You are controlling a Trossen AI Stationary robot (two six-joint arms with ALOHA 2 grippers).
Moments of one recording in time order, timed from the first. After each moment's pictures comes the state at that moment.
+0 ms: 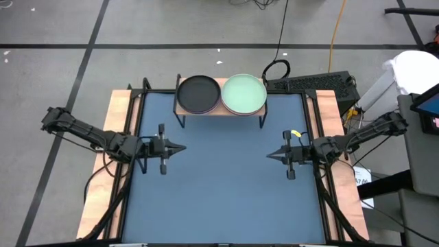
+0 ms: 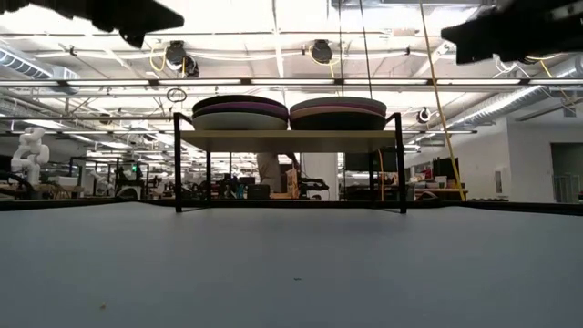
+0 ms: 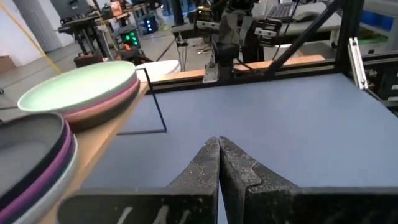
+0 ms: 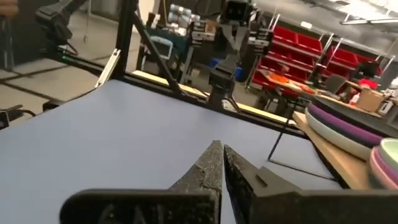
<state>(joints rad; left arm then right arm) -0.34 0.79 0.50 0.09 -0.45 0.08 0.34 0.61 0.20 0.36 0.27 -0.27</state>
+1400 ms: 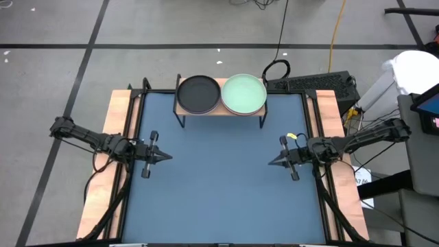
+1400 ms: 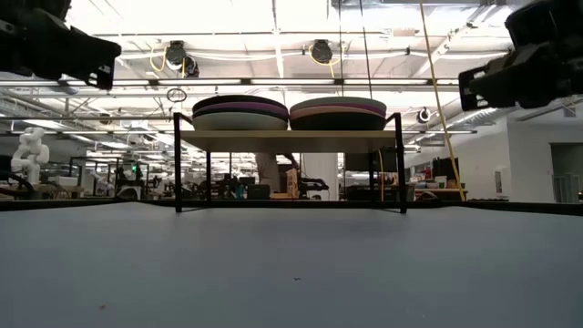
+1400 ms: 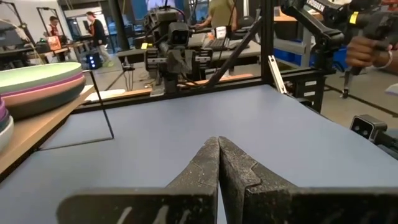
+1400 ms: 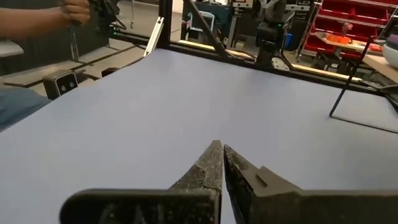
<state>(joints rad) -0.34 0.26 0.11 0.11 -0.18 0.11 0.20 0.54 0.06 0.28 -0.04 -0.13</state>
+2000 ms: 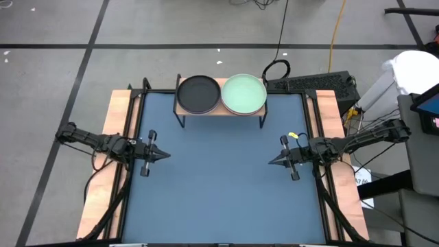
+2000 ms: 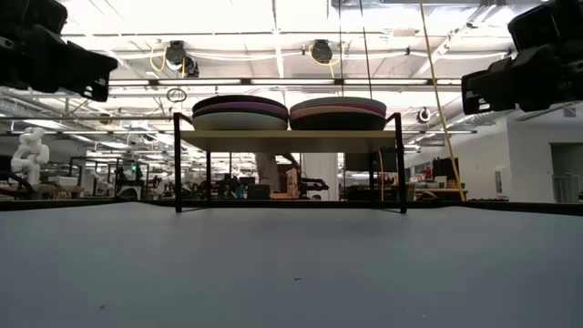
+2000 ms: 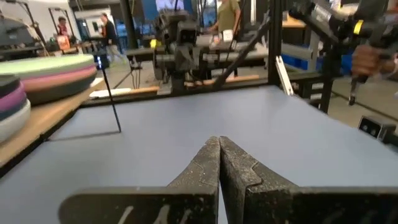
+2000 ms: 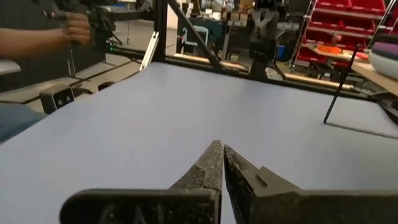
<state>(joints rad) -0.31 0.09 0.04 0.02 -0.17 0.09 0.20 0.52 0.02 0.40 -0.03 -0.11</state>
